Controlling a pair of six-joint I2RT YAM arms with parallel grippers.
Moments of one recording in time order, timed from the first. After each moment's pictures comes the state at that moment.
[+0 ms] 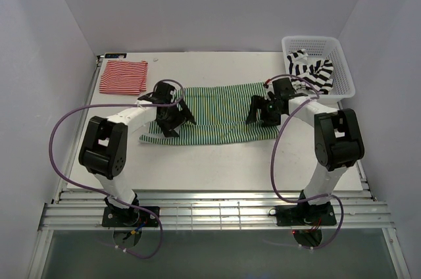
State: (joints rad) left arm -0.34 1.75 1.12 -0.50 0.20 -0.84; right arm 0.23 1.78 1.09 -0.37 -0.38 0.25
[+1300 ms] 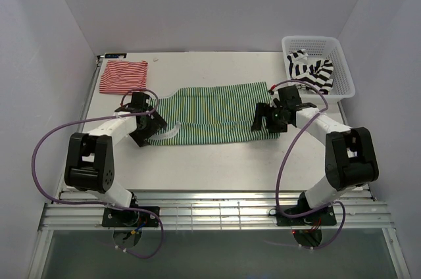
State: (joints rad) left arm -0.15 1.56 0.90 -0.52 -0.06 -0.82; right arm 0.24 1.55 0.93 -0.38 -0.33 0.23
